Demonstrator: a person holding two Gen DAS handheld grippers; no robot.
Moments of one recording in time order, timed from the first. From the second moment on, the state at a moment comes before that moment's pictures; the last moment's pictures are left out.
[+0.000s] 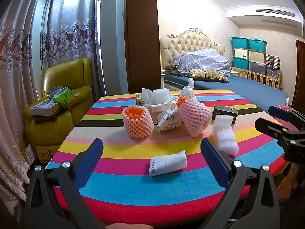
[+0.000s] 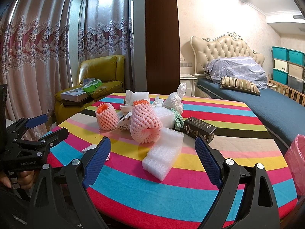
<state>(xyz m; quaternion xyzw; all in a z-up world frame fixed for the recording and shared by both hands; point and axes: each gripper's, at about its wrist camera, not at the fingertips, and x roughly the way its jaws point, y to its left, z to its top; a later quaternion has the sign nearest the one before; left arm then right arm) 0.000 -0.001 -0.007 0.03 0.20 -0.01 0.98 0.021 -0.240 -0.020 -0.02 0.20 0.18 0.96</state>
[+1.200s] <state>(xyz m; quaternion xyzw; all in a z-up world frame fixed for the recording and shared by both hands) -0.004 -0.001 -0.019 0.02 0.22 -0.02 0.97 0.018 -0.233 -0.035 0.00 0.21 0.18 0.96</state>
